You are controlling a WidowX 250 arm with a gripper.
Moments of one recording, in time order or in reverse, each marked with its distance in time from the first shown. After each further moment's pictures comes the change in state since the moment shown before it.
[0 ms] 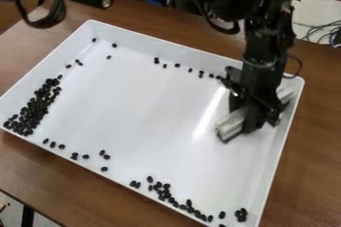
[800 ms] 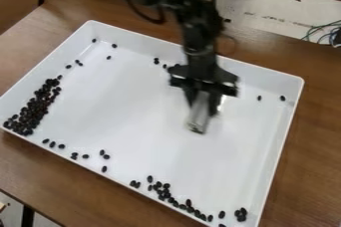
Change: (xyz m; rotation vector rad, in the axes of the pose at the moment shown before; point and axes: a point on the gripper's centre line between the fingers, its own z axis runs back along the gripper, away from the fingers) arm -0.077 0.109 0.001 0.013 -0.036 0.771
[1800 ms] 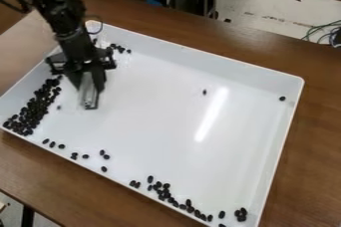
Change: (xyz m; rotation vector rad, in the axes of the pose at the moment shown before) arm -0.032 0.157 0.015 0.016 -0.012 0.340
